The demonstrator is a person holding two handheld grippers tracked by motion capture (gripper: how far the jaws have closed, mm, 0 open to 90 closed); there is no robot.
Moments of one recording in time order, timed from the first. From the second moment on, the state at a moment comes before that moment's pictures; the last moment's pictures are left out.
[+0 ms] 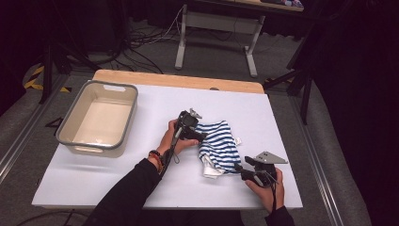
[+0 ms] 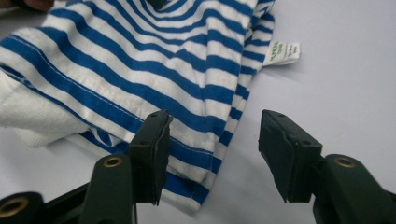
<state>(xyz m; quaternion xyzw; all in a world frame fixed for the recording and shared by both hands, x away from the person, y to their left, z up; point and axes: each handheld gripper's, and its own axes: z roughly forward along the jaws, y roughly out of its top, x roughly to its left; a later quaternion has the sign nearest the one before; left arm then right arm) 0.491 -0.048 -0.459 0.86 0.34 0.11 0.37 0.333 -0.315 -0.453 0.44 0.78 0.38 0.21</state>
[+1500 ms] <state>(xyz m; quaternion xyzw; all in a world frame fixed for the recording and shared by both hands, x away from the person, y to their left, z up) 0.508 0.011 -0.444 0.85 0.34 0.12 0.39 0.355 -0.229 -0.456 0.38 0.81 0.41 0.15</state>
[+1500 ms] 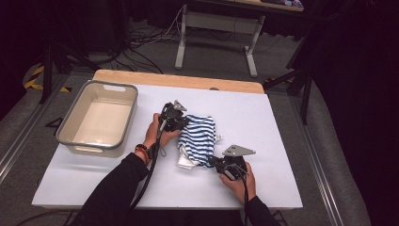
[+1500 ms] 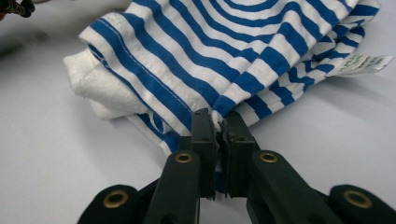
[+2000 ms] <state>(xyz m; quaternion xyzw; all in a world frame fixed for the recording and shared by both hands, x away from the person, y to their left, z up) 0.484 0.033 -0.427 0.82 0.34 0.17 0.43 0.342 -0.246 -0.450 0.36 0.82 0.42 0.18</state>
